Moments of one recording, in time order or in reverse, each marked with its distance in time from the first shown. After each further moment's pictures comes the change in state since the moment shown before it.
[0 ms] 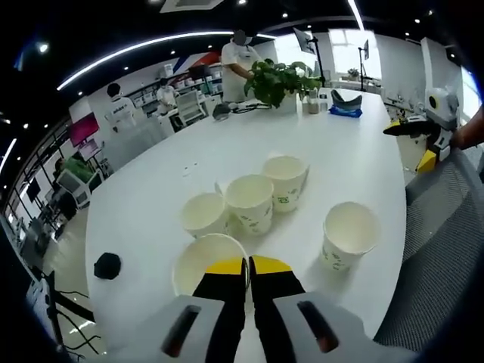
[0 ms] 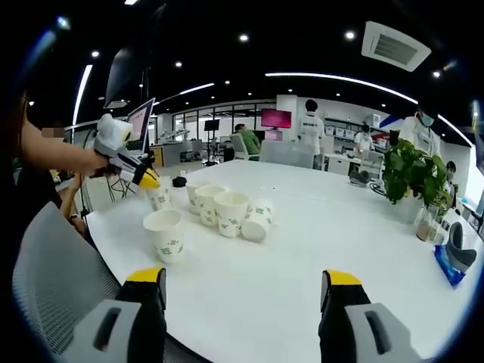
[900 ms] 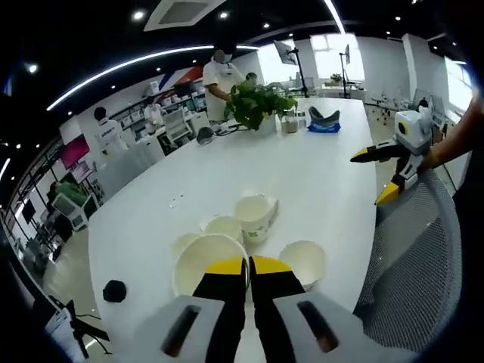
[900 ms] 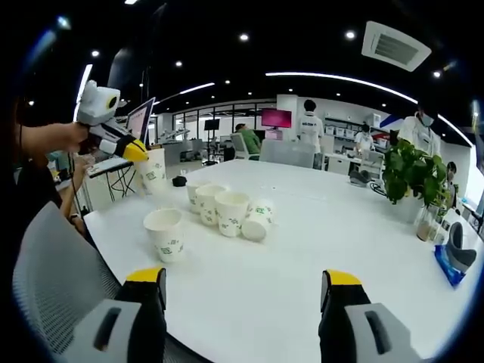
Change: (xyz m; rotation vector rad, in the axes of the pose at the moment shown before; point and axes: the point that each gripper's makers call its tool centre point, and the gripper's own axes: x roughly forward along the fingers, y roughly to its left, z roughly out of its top) left arm -0.048 -0.051 0.065 0.083 -0.072 -0.065; right arm 0.000 0.000 0.000 0.000 0.002 0.000
